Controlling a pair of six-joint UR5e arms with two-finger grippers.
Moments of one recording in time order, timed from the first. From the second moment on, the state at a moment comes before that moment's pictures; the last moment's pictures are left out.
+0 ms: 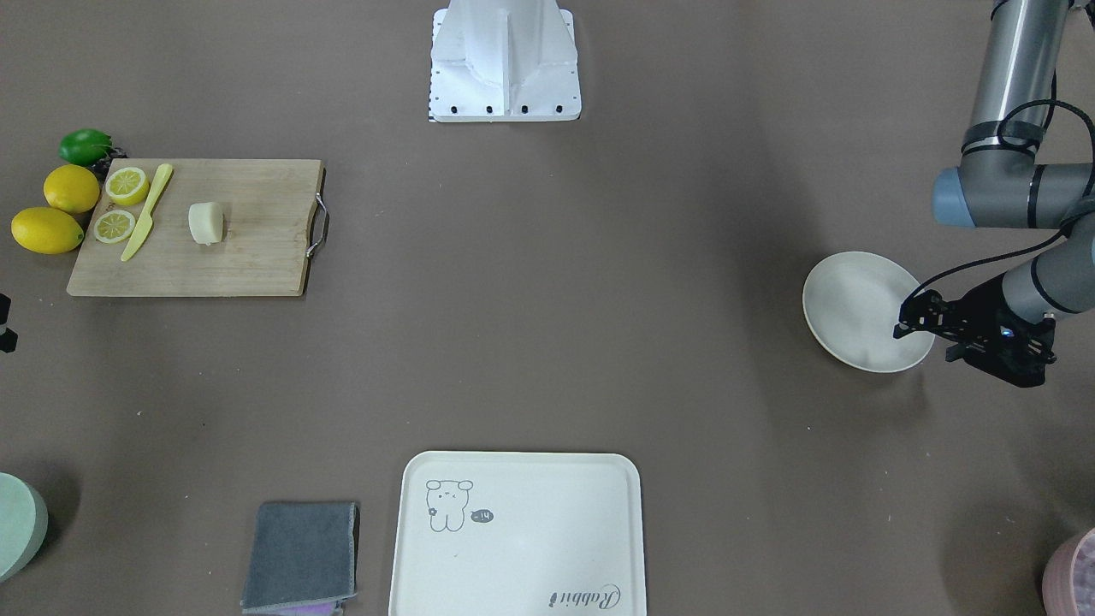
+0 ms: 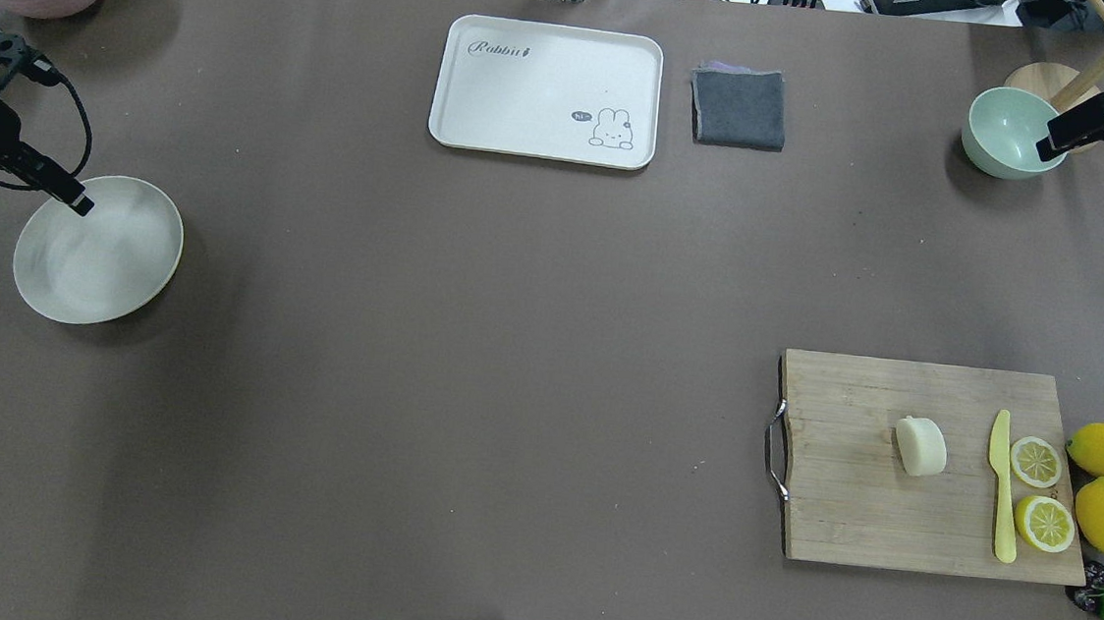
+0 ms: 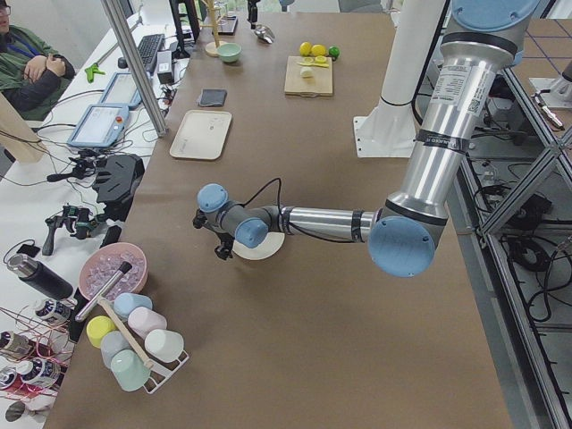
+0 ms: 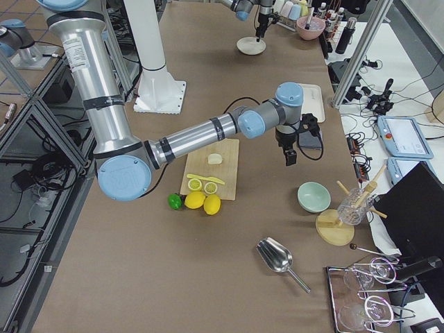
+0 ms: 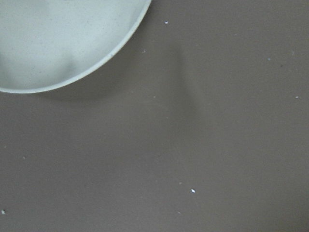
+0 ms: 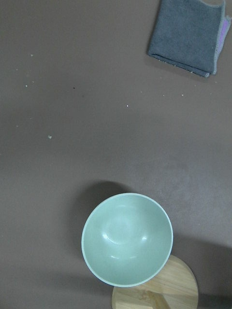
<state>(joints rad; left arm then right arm) -1.11 -1.84 -1.27 -2.07 -2.37 -0.20 1.27 -1.30 1.69 -1.46 2.26 0.32</state>
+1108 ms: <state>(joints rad) -1.16 -1.91 -1.27 -2.05 -2.41 -0.21 1.27 -1.28 1.68 -1.46 2.25 0.35</state>
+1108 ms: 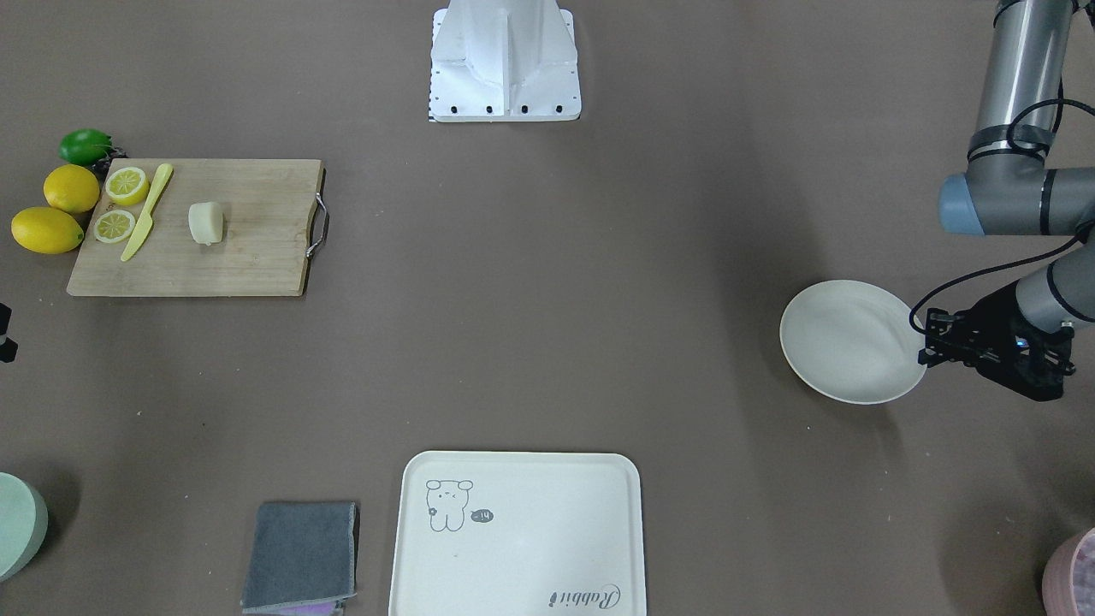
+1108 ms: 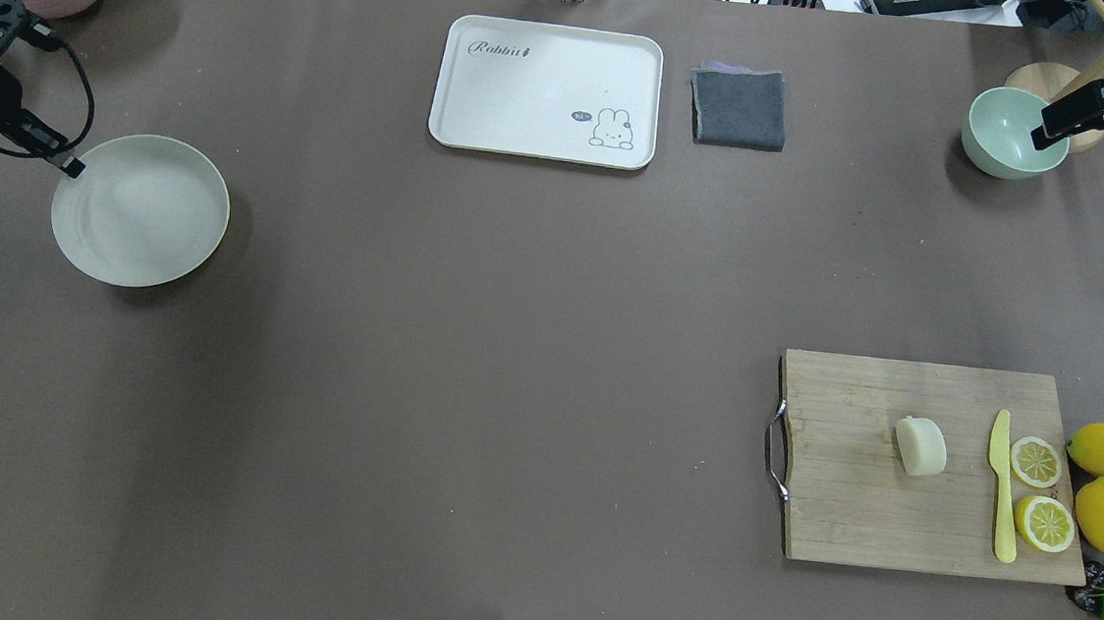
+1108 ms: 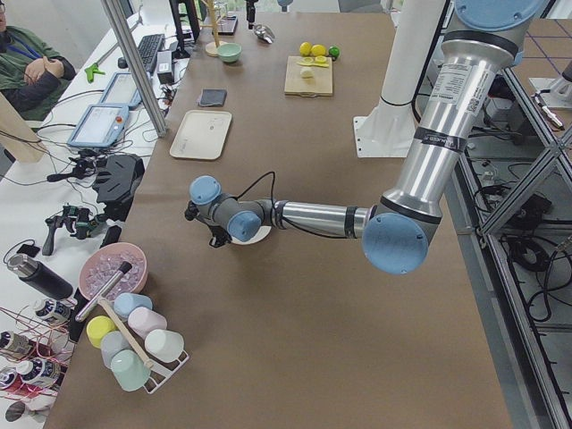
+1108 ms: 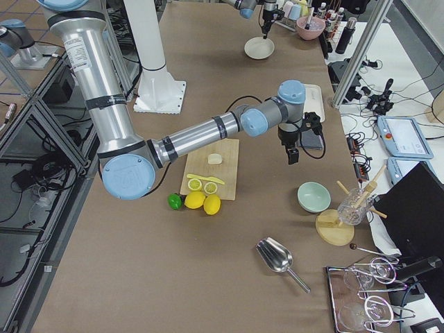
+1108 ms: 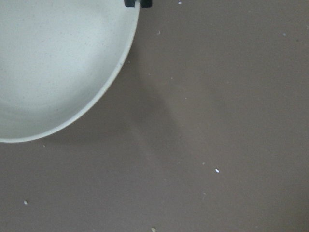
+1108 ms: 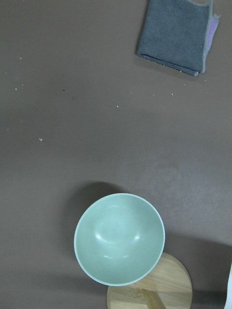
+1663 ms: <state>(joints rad) -1.15 -2.05 -1.34 -2.07 -2.48 -0.48 1.26 -1.26 1.68 -1.46 2.25 0.37</state>
